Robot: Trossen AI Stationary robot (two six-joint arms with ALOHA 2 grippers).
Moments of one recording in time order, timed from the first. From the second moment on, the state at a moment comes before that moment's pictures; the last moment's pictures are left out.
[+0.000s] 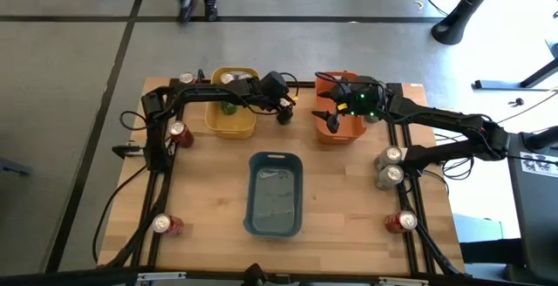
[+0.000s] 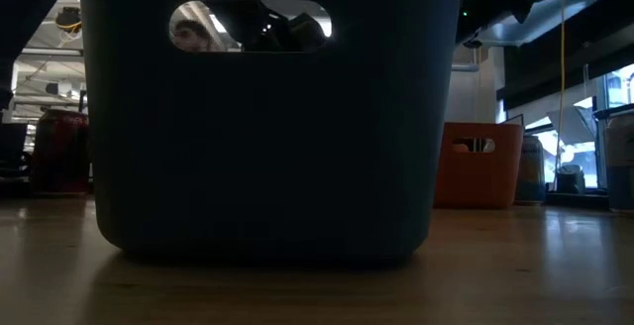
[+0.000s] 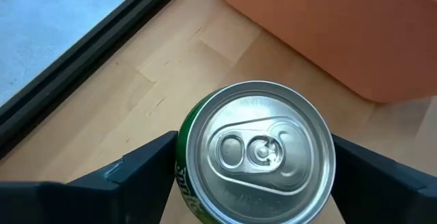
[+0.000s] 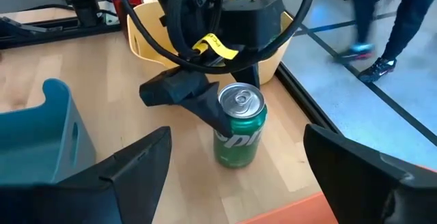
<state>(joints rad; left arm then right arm) 0.44 1.91 1.39 -0.34 -0.06 -0.21 -0.44 1.18 0.85 -0.10 -0.12 -0.08</state>
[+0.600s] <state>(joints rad) 0.40 1.77 1.39 -0.40 -0.07 -0.19 -0.44 1.18 0.85 -0.11 -0.12 -0.06</state>
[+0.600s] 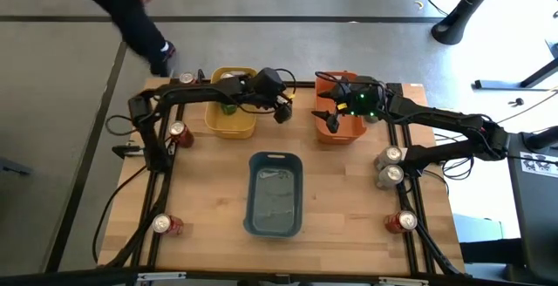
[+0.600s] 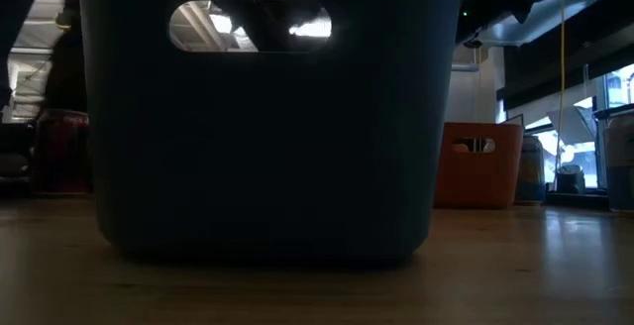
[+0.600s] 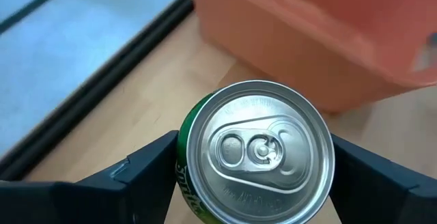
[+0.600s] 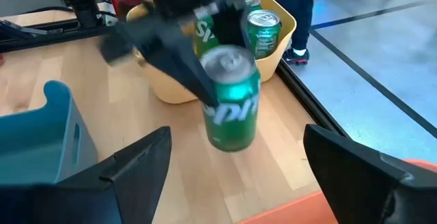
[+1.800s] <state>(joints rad) 0.53 1.41 1.03 -0.40 -0.33 -0.28 -0.44 1.18 0.85 -0.12 -0.12 -0.05</state>
